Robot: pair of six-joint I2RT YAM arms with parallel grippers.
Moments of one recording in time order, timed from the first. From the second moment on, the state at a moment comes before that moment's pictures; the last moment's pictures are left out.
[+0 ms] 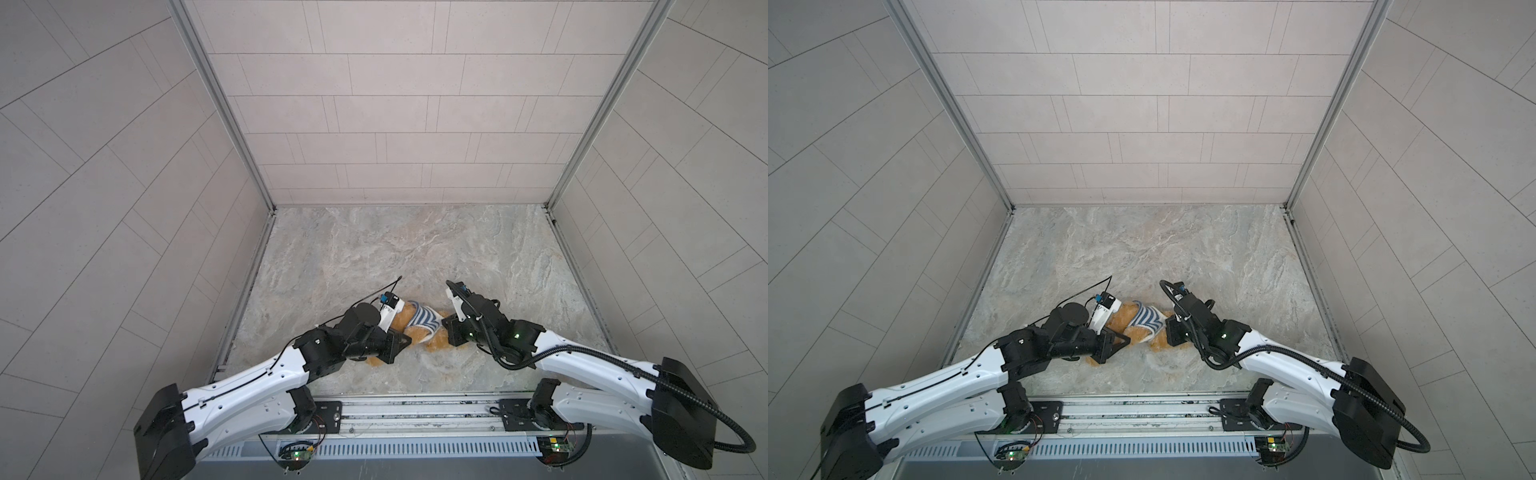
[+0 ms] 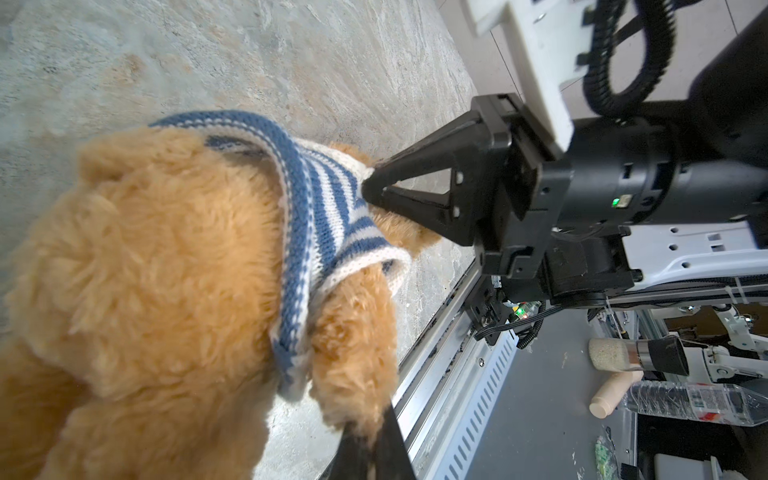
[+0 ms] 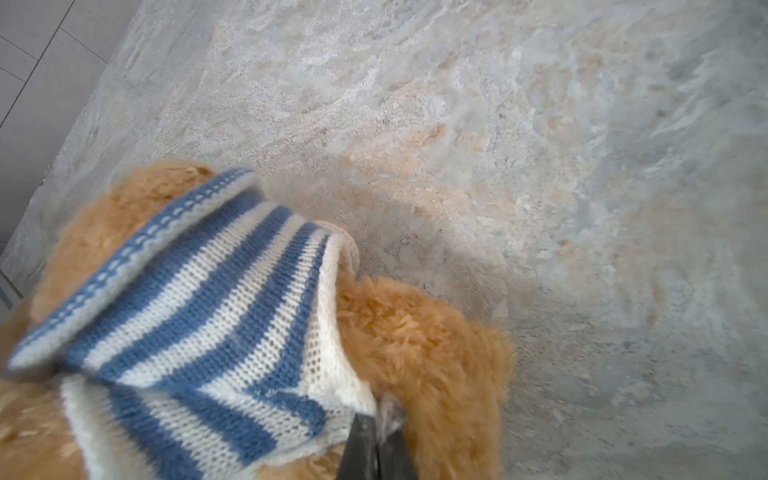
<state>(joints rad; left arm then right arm) -0.95 0.91 0.56 -0.28 0.26 -0.61 0.82 1.06 0.57 -0.27 0.06 0.51</state>
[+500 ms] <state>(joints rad) -0.90 0.97 0.75 -0.36 0.31 -0.67 0.84 0.59 0.58 -0.46 0.10 0.36</state>
